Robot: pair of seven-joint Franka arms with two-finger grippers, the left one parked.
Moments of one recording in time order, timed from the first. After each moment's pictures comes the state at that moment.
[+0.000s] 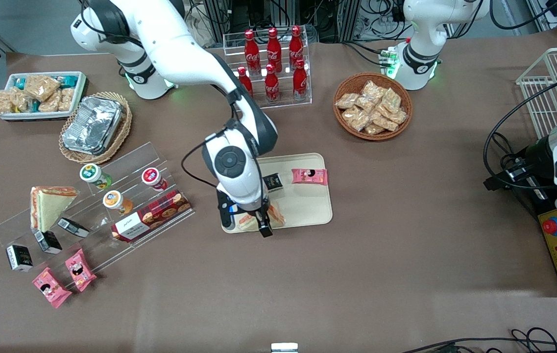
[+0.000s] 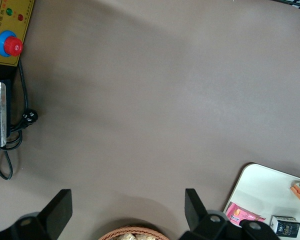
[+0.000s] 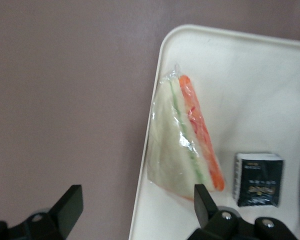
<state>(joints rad) 0.89 0.72 -0.37 -1.39 0.38 2.19 1.74</state>
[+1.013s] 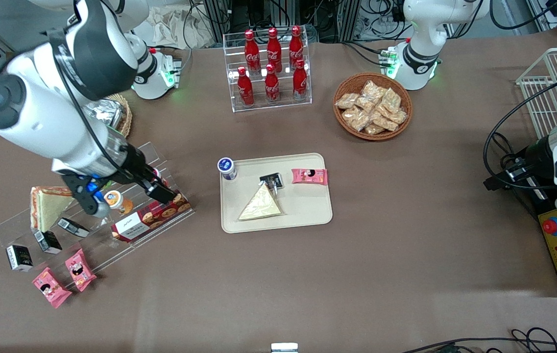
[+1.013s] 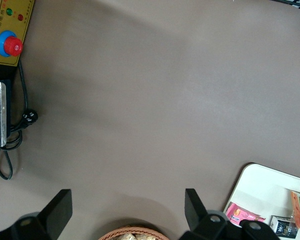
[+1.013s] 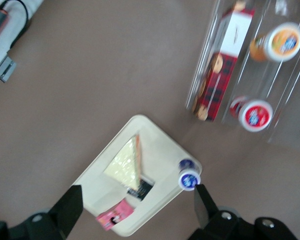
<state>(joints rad) 0.64 0.26 -0.38 -1.38 0.23 1.67 0.97</state>
